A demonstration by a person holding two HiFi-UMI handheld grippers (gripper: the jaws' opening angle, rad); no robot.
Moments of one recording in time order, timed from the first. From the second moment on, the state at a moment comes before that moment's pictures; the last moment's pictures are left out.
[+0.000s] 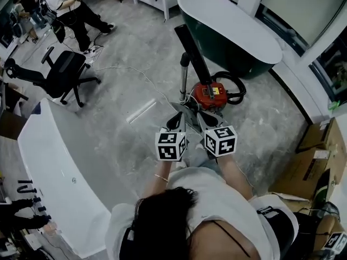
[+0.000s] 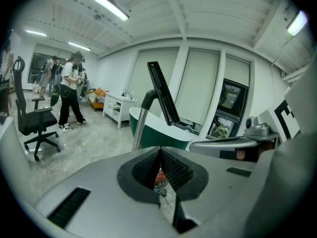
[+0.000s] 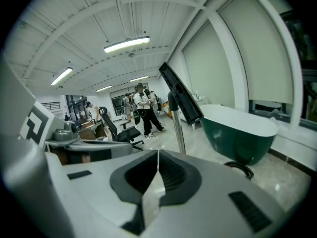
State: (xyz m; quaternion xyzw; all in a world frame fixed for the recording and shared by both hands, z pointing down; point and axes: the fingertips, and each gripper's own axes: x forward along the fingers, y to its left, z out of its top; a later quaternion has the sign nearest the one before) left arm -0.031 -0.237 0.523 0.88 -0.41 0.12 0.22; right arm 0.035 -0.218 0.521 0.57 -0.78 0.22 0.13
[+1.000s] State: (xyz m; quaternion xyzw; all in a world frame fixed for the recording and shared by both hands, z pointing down) left arm 0.002 -0.289 0.511 0.87 -0.43 0.11 0.20; right arm 0.079 -0.270 0.472 0.55 -0.81 0.18 0.07
